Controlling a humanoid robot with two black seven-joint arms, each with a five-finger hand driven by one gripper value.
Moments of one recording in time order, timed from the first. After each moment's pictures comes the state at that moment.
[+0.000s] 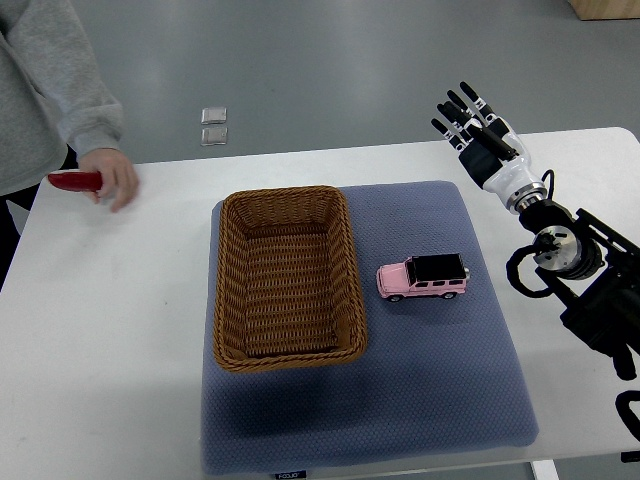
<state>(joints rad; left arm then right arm) 0.04 0.00 -0.09 -0.23 0.12 -0.03 -0.04 0.67 -0.17 0.94 0.68 -0.10 0.31 0.30</state>
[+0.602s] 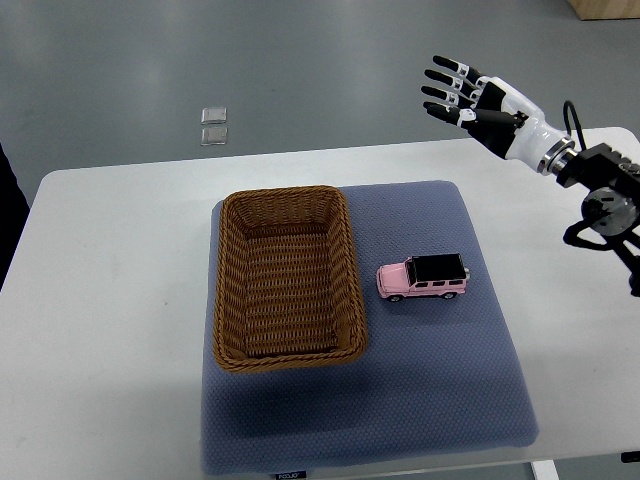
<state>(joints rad) 0.03 0.00 -0.08 -0.23 0.12 -0.03 -0.04 0.81 -0.44 0.78 0.85 -0.57 0.48 0.23</state>
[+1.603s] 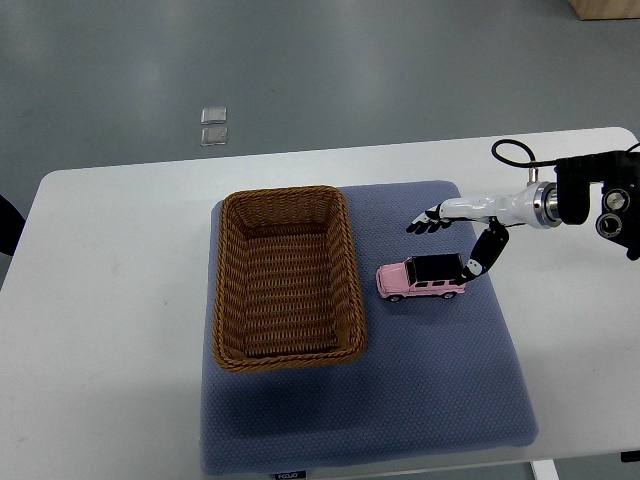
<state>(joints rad) 0.02 0.00 -0.09 -0.23 0.12 -0.03 -0.04 0.96 -0.66 0.27 1.23 -1.29 0.43 0.08</state>
